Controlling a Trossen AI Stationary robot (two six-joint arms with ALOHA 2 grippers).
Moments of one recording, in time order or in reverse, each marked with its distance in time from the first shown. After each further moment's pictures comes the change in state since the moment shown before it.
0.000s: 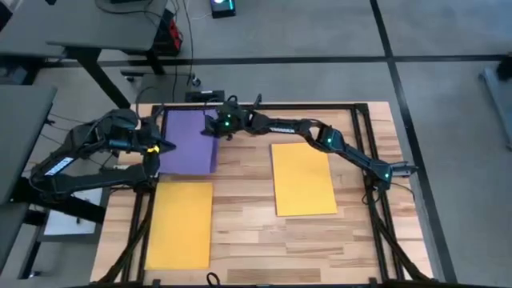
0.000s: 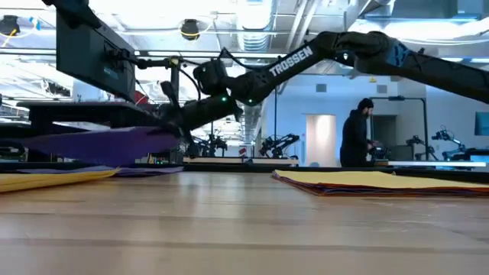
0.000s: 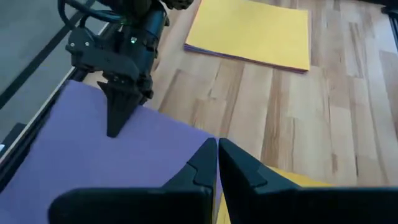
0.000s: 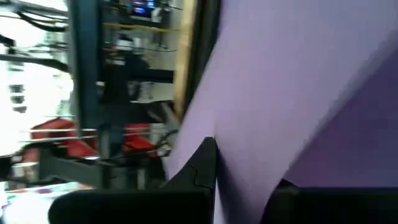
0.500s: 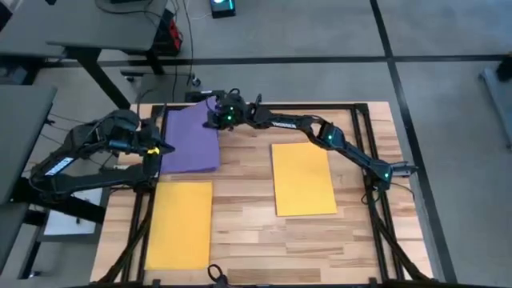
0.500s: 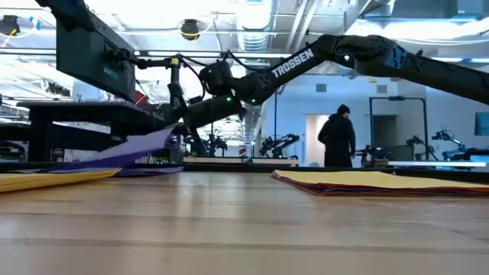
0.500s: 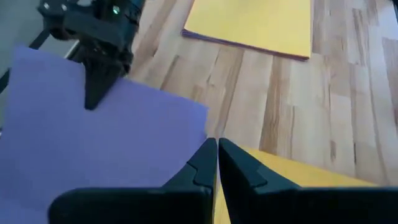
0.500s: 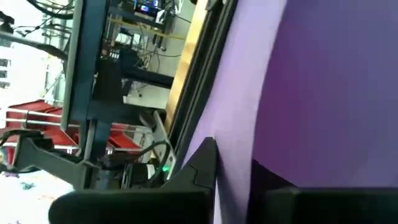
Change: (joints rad) left arm 0.000 0.000 0.000 -0.057 0.000 -0.004; right arm -0.043 0.000 0.024 0.013 -0.026 -0.140
